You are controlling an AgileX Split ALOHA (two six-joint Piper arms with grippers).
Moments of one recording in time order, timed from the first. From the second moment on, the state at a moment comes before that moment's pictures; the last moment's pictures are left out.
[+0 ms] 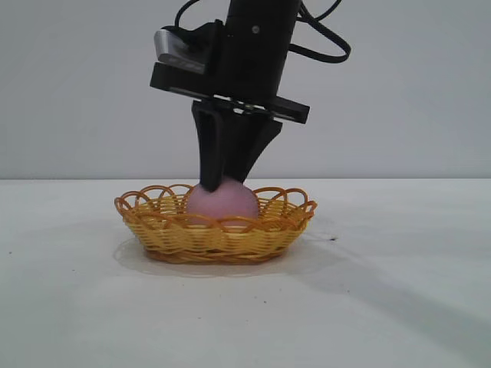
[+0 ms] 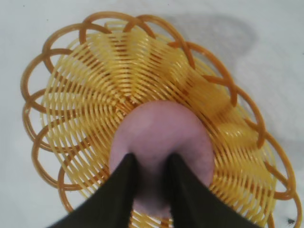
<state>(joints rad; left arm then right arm) 0.01 -0.02 -0.49 0.04 1.12 -0.06 0.67 2.14 -1.68 0.25 1.04 -0.21</state>
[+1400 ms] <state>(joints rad) 0.01 -0.02 -0.49 0.04 1.12 -0.06 0.07 0.90 -0.73 0.02 0.97 0.07</state>
